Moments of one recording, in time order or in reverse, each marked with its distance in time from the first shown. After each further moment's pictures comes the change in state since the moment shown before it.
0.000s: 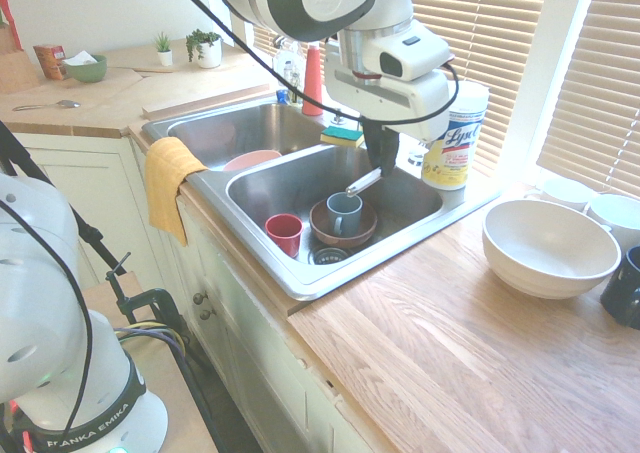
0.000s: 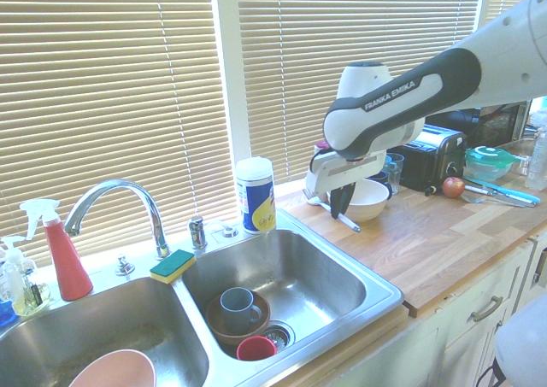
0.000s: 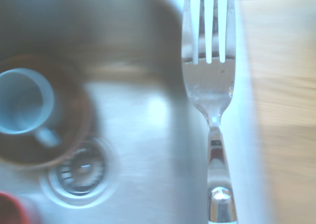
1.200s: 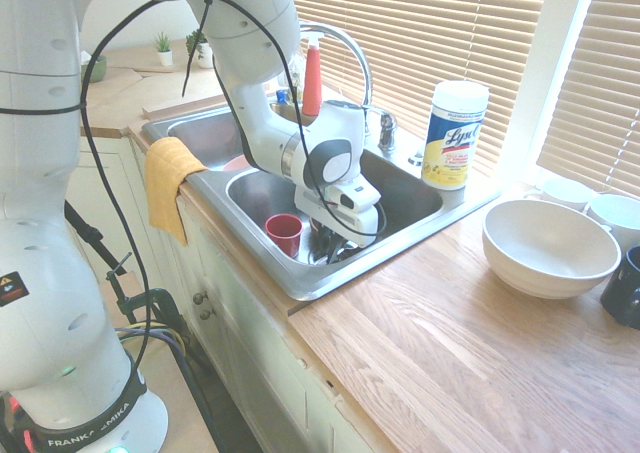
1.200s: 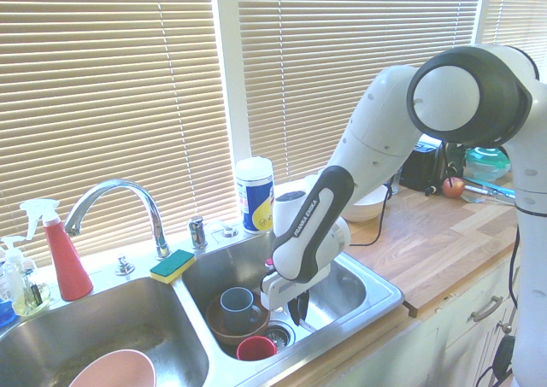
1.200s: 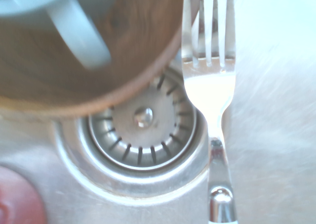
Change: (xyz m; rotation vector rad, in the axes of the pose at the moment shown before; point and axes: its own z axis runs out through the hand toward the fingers) arm -0.078 -0.058 0.267 -0.168 -0.195 -0.097
